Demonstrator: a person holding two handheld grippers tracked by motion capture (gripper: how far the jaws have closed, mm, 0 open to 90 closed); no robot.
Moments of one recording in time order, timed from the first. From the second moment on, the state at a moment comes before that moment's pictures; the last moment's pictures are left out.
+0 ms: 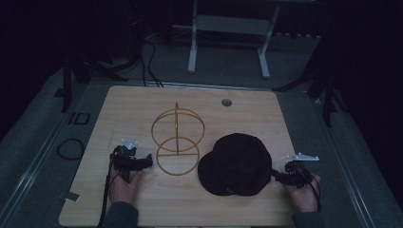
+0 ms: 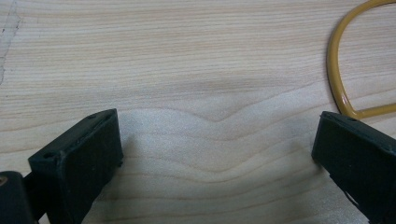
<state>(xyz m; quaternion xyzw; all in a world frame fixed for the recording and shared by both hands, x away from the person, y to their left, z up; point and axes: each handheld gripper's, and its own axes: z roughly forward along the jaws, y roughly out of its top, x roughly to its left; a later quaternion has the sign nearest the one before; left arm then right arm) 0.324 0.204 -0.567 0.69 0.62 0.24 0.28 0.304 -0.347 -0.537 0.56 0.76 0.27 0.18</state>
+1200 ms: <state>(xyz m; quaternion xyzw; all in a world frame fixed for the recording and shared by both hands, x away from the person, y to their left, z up) 0.324 0.202 -0.568 0.69 0.62 0.24 0.28 0.304 -0.291 -0.471 0.48 0.80 0.32 0.16</state>
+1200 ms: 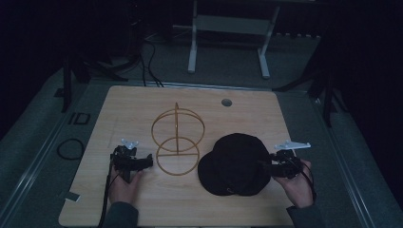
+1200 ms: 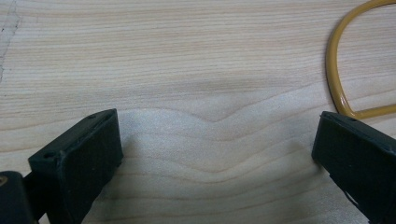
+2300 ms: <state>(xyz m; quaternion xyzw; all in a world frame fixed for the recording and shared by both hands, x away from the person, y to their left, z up) 0.324 0.202 -0.568 0.69 0.62 0.24 0.28 0.297 -0.212 -0.458 0.42 0.83 0.35 0.13</state>
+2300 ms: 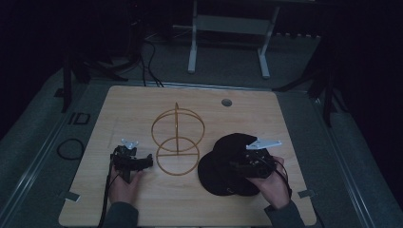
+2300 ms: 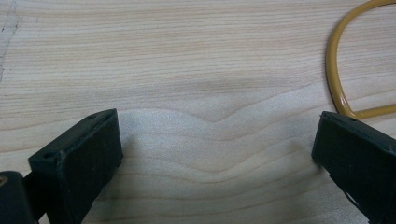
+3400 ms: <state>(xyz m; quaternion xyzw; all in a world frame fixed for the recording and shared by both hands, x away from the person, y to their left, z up) 0.324 0.202 -0.568 0.69 0.62 0.24 0.28 0.299 -0.150 -0.501 0.40 0.87 0.28 0.09</state>
